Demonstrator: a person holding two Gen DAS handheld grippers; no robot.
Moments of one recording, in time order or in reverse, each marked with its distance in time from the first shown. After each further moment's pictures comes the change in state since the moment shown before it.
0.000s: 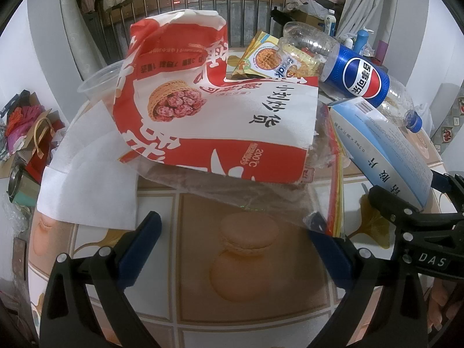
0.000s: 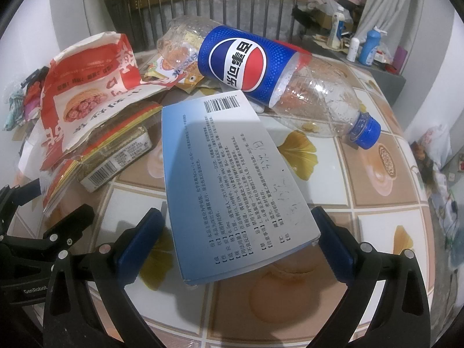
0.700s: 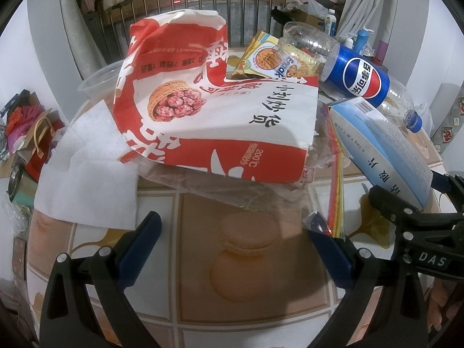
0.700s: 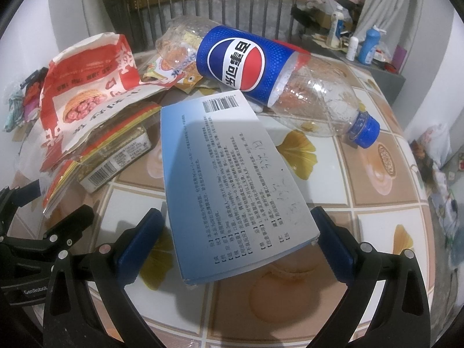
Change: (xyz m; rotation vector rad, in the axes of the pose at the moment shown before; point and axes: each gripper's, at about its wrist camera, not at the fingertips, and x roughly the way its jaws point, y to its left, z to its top) left arm 0.001 0.000 0.001 0.000 0.000 0.000; right arm 0.002 -0.001 0.002 0.005 0.003 -0.002
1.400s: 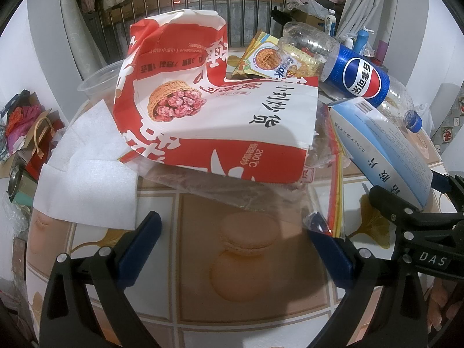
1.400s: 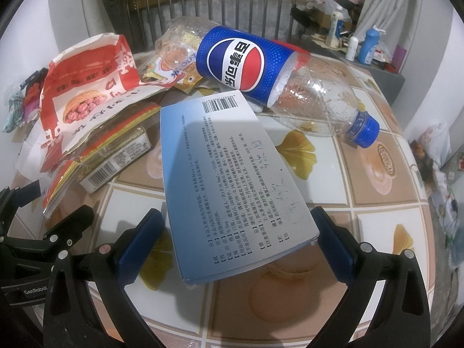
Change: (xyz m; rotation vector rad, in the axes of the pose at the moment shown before) left arm 0.000 0.000 0.000 0.000 0.001 0.000; right arm 0.000 -0.002 -0.001 0.002 -0.002 0.002
